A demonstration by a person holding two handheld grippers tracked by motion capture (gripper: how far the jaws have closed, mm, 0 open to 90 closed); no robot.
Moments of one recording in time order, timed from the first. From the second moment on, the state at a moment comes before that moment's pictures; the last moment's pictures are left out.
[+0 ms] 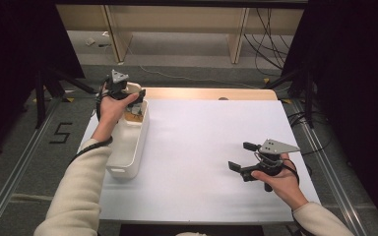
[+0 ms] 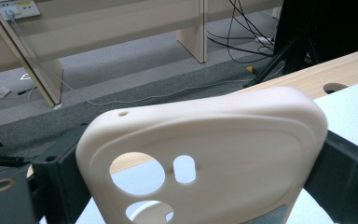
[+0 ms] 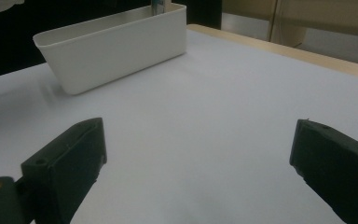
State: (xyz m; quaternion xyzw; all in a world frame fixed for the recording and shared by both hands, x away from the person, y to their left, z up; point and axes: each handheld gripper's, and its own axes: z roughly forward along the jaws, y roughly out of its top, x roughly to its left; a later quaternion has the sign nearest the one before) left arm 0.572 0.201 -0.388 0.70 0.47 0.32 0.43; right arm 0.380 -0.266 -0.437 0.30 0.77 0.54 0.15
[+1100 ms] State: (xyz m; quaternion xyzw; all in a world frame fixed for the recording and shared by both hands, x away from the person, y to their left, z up) left arm 0.577 0.203 -0.396 0.70 0.48 0.31 0.43; right arm 0.380 -0.266 -0.437 0.30 0.77 0.54 0.15
